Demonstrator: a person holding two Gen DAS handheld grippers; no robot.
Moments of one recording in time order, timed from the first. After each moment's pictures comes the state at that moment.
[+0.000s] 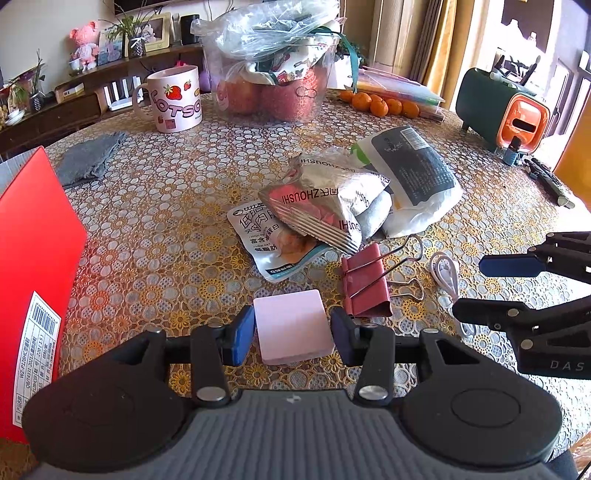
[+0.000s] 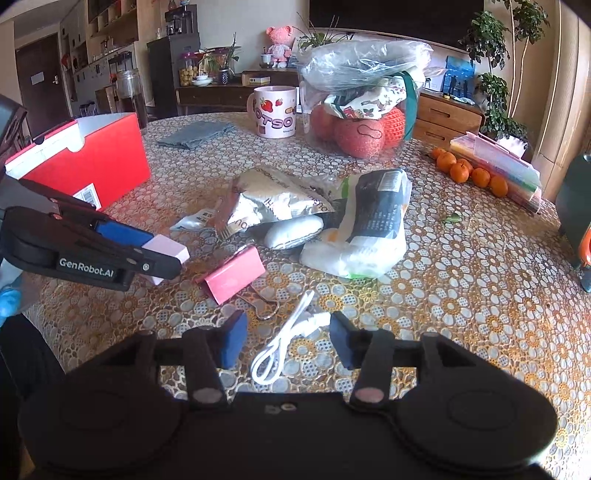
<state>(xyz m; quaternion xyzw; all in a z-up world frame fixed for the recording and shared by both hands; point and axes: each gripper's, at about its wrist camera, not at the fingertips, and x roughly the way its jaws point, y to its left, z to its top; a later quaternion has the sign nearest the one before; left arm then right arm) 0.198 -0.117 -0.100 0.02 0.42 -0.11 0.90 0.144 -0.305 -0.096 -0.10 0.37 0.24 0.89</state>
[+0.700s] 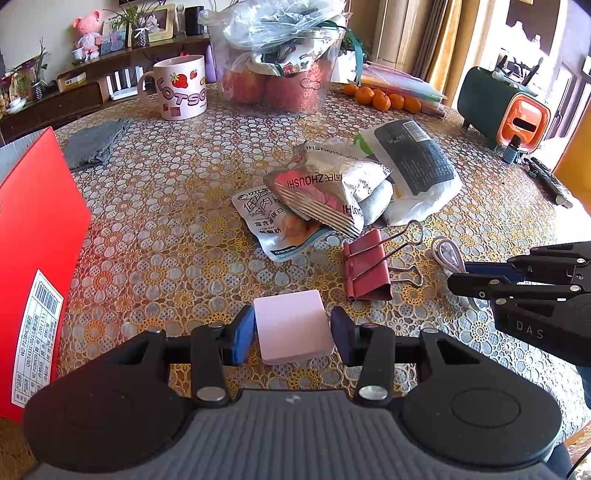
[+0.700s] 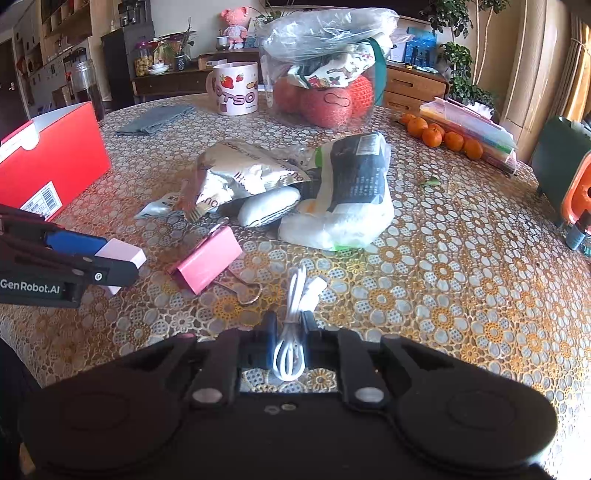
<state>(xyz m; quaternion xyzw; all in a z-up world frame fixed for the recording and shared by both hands) 0.190 -0.111 -0.100 0.01 0.43 -0.11 0.90 0.150 -0.294 -0.110 -0.07 0.40 0.16 0.90</state>
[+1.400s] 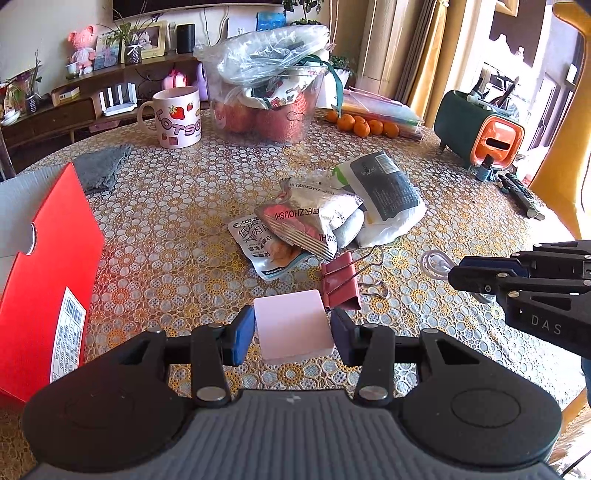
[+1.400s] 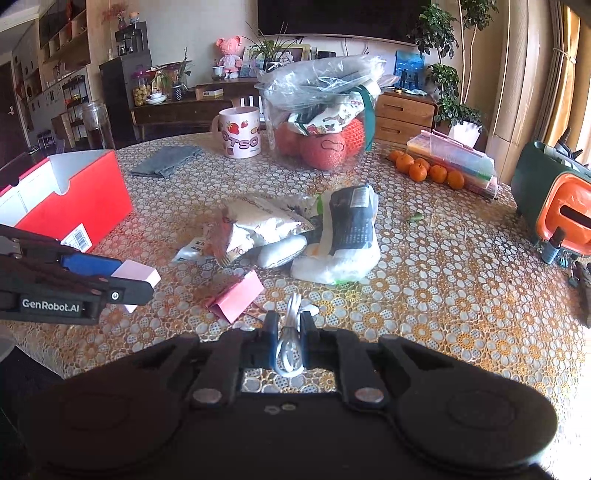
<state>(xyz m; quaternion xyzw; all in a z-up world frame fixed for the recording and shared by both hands) 0.165 -0.102 -0.058 0.01 0.41 -0.13 0.90 0.115 -0.292 -0.056 -0.05 0.36 0.17 0.92</state>
